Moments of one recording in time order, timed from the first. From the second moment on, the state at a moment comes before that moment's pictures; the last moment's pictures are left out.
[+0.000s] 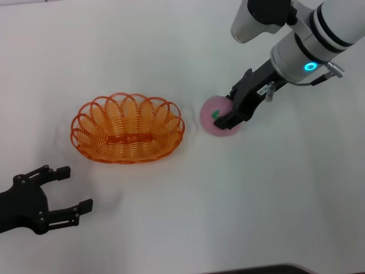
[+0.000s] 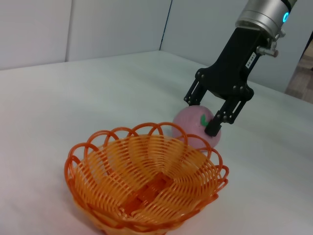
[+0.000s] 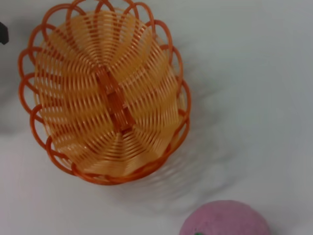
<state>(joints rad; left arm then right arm) -0.23 -2.17 0.53 0.78 2.22 1.68 -1.16 0.80 2.10 -1.18 -0.82 -2.53 -1.37 2.03</state>
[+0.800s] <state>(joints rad) -0.24 -2.17 0.53 0.78 2.22 1.68 -1.17 0.79 2.10 -1.18 -0.82 -2.52 -1.37 2.03</state>
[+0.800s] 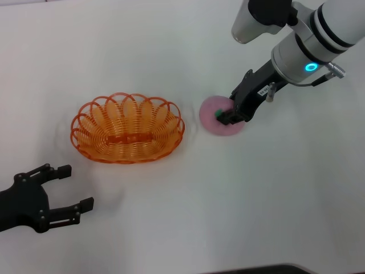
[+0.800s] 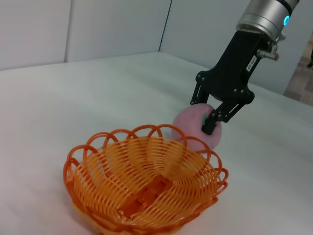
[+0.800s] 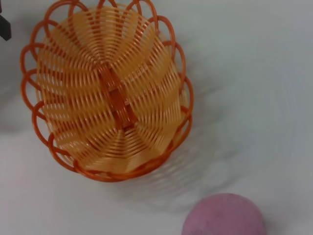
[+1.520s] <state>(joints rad) -0.24 -2.17 0.53 0.78 2.22 1.68 -1.17 0.78 2.09 -1.16 -0.89 -2.49 -1.44 2.03</state>
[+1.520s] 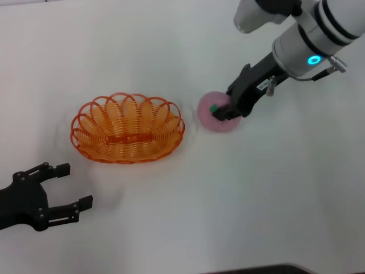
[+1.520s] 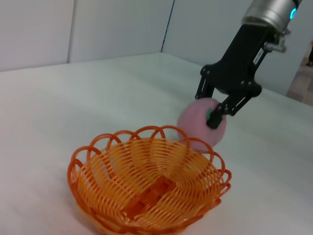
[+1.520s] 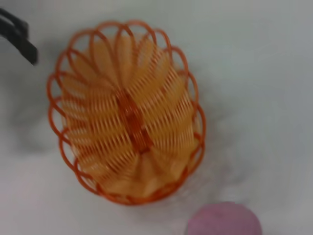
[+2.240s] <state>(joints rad) -0.25 -2.17 0.53 0.77 2.20 1.67 -1.17 0.74 2.09 -1.03 -0.96 -2.26 -1.51 2.00</state>
